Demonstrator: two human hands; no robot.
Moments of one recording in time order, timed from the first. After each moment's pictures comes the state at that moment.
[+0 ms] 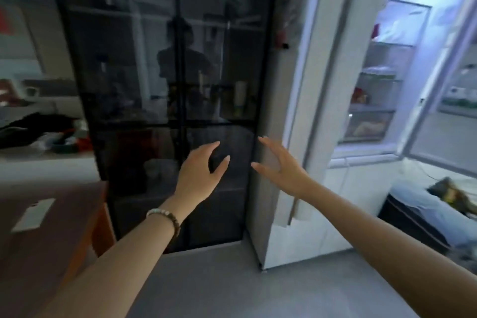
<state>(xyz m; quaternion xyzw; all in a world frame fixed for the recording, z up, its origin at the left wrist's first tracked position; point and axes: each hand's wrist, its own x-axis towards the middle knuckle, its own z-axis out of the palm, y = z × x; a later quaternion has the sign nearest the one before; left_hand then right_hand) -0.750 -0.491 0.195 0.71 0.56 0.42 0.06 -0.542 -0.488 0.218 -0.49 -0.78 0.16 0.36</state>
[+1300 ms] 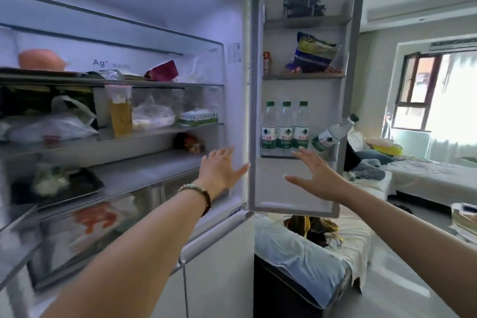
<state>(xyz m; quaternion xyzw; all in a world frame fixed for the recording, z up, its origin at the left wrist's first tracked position) -0.001 -0.123 0.315 0.90 0.37 0.23 0.03 0.185 -0.284 0.308 -0.77 -0.57 -0.05 0.28</state>
